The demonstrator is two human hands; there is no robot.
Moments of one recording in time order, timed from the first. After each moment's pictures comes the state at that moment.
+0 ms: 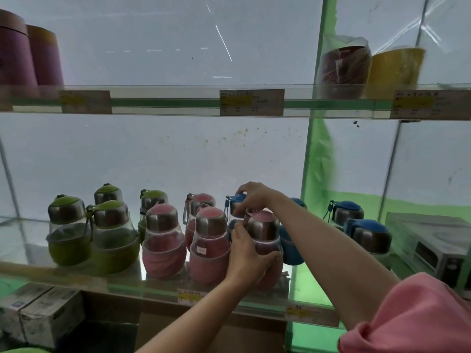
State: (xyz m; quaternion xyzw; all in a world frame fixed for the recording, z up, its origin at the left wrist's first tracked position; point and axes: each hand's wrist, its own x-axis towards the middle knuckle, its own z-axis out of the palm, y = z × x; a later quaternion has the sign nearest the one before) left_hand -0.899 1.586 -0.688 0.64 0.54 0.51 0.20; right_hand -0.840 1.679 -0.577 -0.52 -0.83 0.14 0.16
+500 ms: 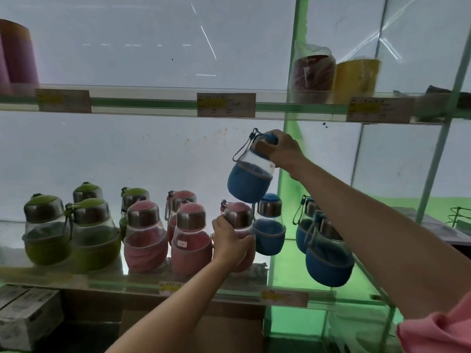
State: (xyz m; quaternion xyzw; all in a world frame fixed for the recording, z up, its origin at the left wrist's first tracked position) left_hand -0.889 1.592 -0.678 0.59 0.59 0.50 0.22; right_hand -0.765 1.639 -0.507 -0.49 -0.70 0.12 0.50
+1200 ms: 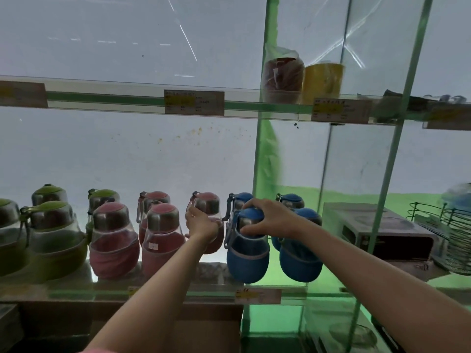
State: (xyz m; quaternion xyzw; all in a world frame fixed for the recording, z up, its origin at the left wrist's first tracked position) left_hand -0.883 1.649 -0.668 0.52 0.66 0.48 0.25; right_hand -0.714 1.586 -0.601 -0.50 -0.82 0.12 0.24
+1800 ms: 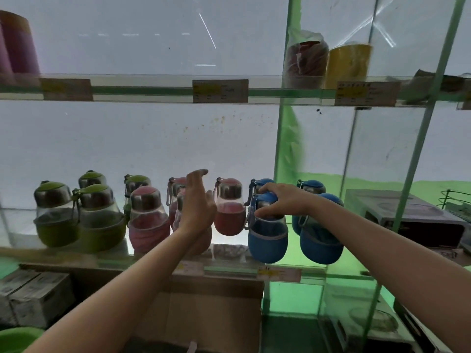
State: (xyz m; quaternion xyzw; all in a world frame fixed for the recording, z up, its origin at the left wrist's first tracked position) left_hand -0.934 1.565 -0.635 0.64 0.53 0.56 0.02; right_hand -0.729 1.584 -0.589 -0.52 -0.83 0.12 0.15
